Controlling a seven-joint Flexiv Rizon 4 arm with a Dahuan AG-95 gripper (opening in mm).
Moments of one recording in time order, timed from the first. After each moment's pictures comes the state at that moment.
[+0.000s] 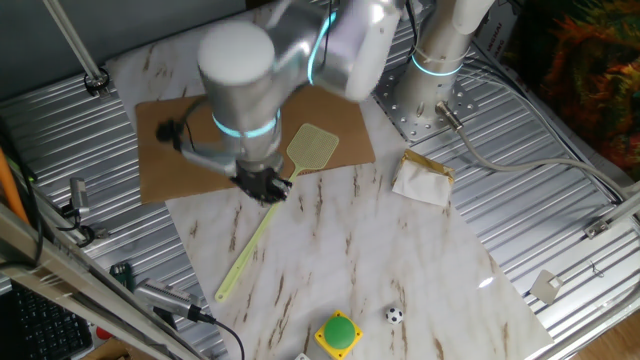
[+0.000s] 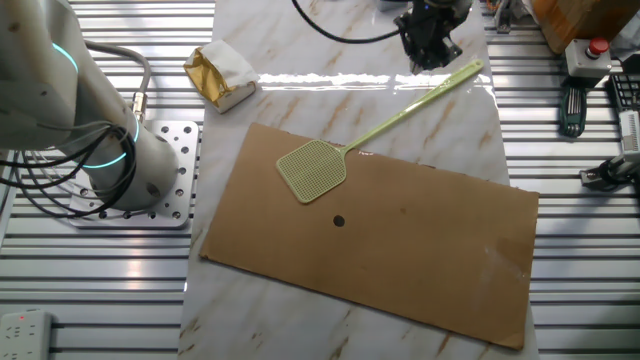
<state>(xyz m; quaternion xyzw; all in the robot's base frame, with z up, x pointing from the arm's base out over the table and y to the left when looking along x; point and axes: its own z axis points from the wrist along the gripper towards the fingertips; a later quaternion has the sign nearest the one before) 0.531 0.154 0.113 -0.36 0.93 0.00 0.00</state>
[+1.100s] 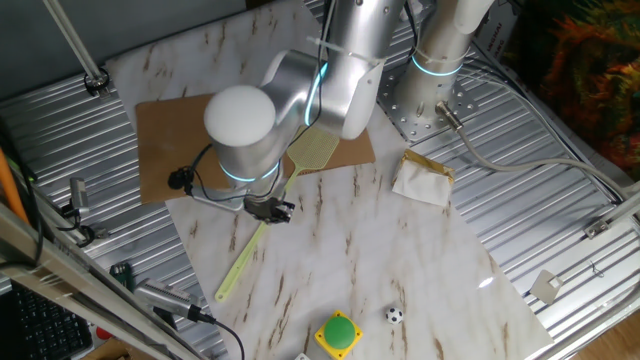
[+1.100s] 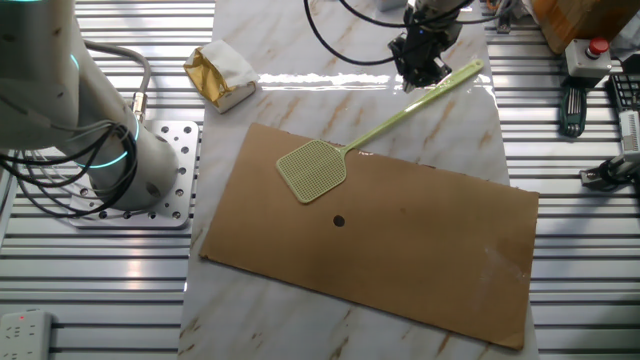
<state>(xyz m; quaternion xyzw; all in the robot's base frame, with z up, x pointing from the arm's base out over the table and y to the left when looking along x) 0.536 0.162 0.054 -0.37 0.93 -0.01 -0.02</state>
